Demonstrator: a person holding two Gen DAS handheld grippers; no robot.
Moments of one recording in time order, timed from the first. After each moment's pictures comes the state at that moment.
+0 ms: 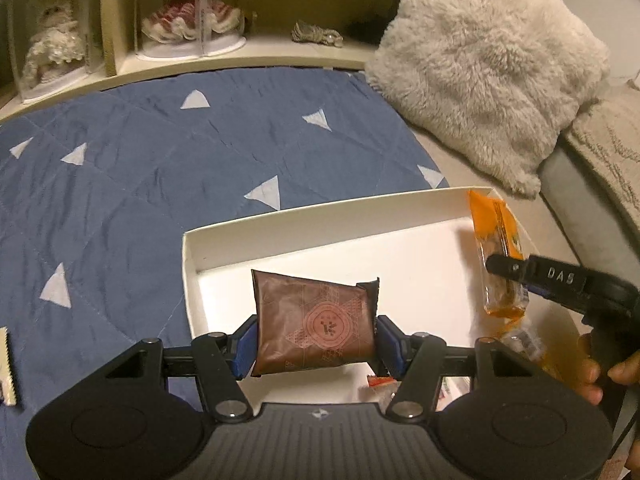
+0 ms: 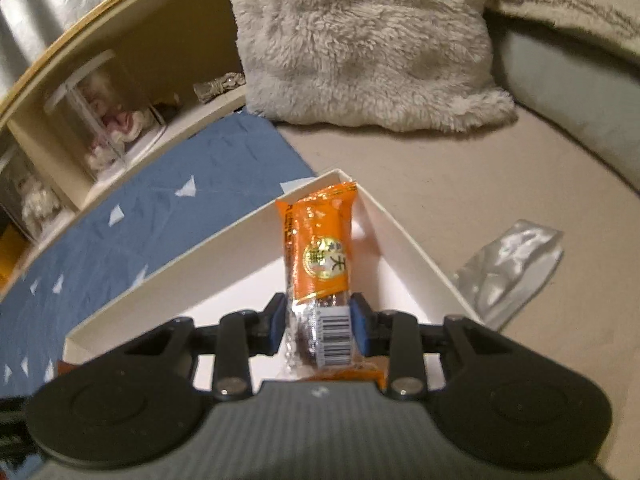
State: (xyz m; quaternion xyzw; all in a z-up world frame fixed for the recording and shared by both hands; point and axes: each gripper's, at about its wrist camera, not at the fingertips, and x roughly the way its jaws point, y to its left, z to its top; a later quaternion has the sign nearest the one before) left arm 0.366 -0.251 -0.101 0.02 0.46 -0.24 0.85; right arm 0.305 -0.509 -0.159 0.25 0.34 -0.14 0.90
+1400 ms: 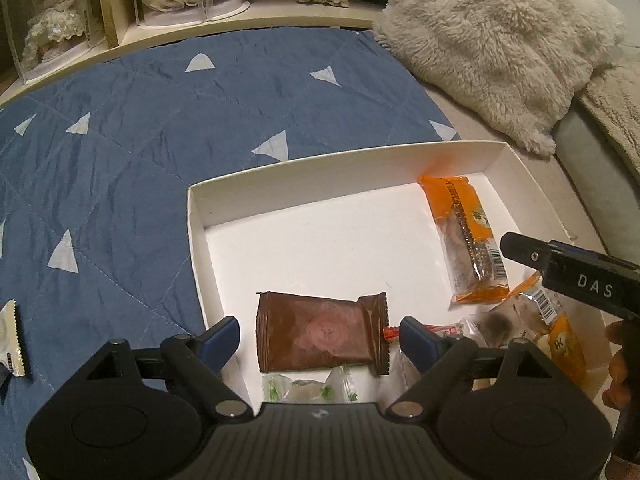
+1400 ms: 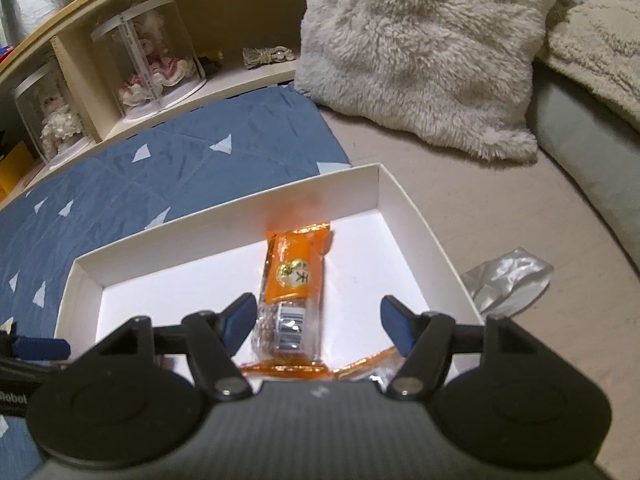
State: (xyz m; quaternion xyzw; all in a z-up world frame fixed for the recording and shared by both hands) left arm 0.354 -0.254 -0.104 0.05 0.51 -0.22 0.83; right arm 0.293 -0.480 -0.140 0.13 0.37 -0.11 0.91
